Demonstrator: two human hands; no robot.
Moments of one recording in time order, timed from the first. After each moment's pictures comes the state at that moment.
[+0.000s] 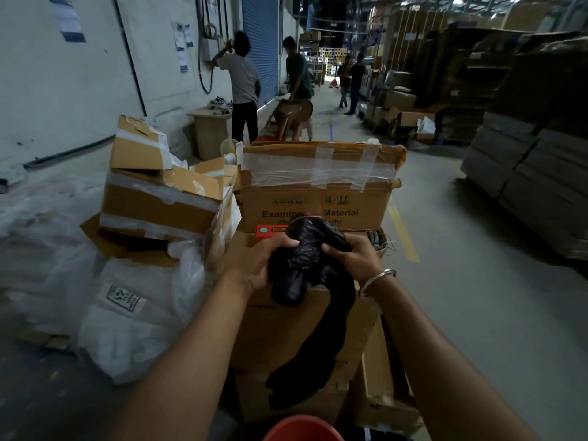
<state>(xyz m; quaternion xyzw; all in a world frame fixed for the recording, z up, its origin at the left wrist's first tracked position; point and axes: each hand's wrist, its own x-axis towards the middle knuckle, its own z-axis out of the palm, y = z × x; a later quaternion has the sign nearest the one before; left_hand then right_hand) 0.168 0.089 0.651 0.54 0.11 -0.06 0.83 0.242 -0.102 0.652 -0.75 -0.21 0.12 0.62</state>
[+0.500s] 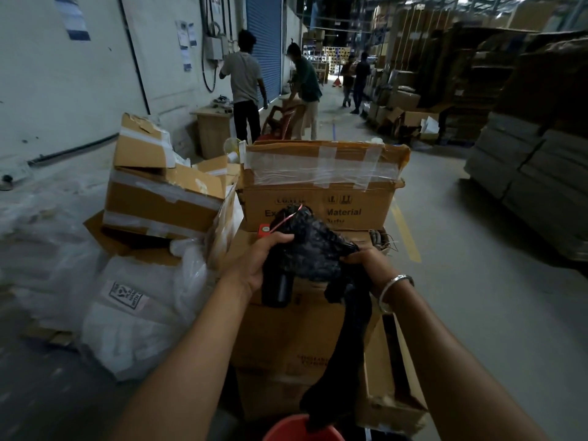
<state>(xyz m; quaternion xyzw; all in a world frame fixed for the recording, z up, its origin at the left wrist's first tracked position) 0.164 0.093 0.645 0.52 0.10 -0.01 0.85 0.244 -0.122 0.651 -0.70 -0.10 0.24 0.67</state>
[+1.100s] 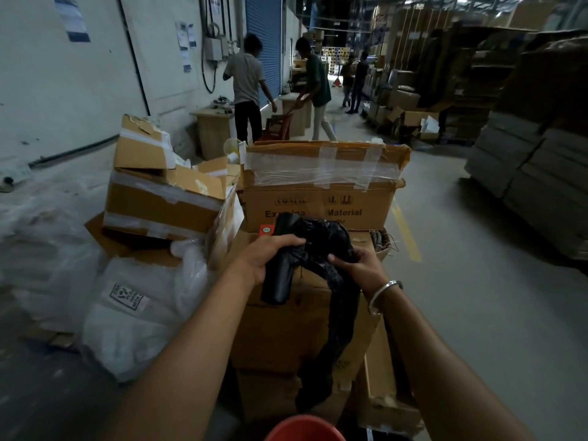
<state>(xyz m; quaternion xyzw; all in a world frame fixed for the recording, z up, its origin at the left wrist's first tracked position) 0.173 0.093 0.662 0.62 0.16 -0.05 0.77 0.238 -0.114 0.637 -0.72 -0.17 0.18 0.65</state>
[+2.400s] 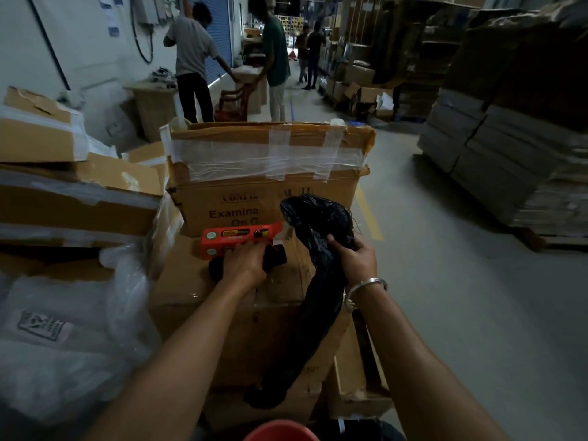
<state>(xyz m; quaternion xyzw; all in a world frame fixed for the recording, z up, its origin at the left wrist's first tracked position) 0.304 0.082 0.566 0.99 0.11 0.02 0.12 0.317 -0.128 0.615 -0.68 0.03 0.02 0.73</state>
